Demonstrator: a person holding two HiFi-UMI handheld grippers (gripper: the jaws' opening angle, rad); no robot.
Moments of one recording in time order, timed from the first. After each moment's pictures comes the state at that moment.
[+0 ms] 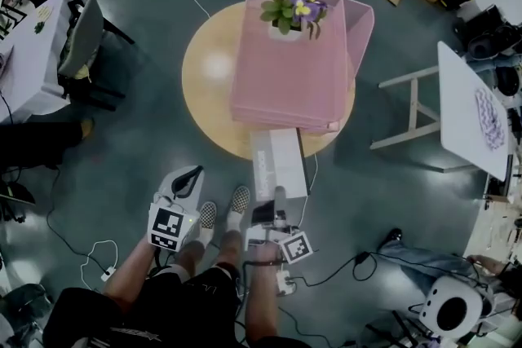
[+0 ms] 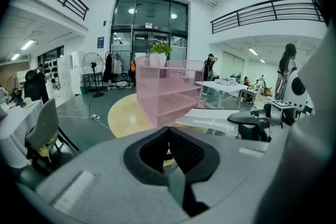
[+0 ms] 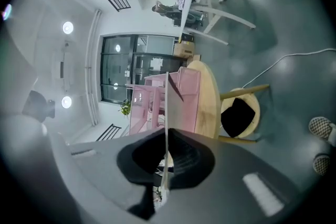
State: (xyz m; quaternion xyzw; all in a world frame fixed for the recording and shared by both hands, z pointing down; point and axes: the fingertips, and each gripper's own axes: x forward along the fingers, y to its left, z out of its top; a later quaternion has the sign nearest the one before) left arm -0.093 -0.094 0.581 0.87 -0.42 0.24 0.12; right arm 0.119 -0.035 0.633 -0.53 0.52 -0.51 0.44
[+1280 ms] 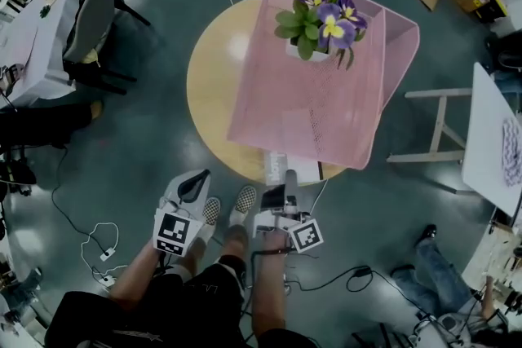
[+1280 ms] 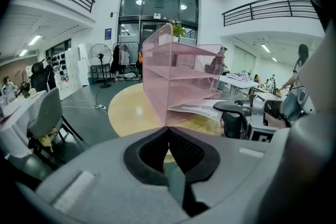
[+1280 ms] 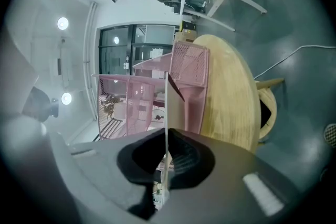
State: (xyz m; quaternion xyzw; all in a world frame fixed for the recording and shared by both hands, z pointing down) left arm -0.082 -0.139 0.629 0.84 -0.45 0.27 0.16; right arm 0.132 -0.153 0.670 -0.50 0.55 -0.53 0.41
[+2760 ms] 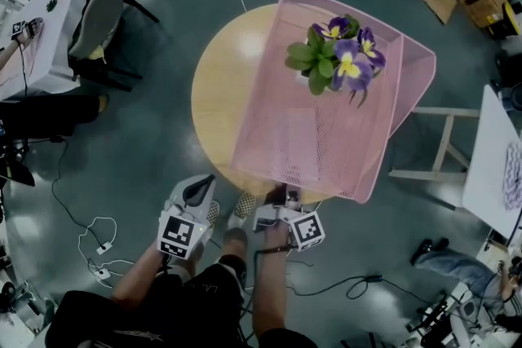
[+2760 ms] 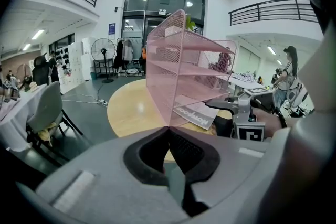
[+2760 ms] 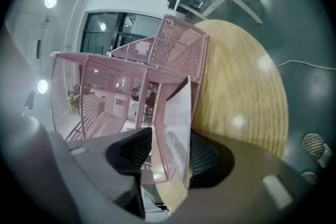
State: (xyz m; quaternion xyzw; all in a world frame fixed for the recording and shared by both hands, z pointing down) left arm -0.076 -0.165 0.647 0.83 -0.46 0.27 0.18; right arm 0.137 -0.201 0.716 -0.56 0.51 -0.57 0.32
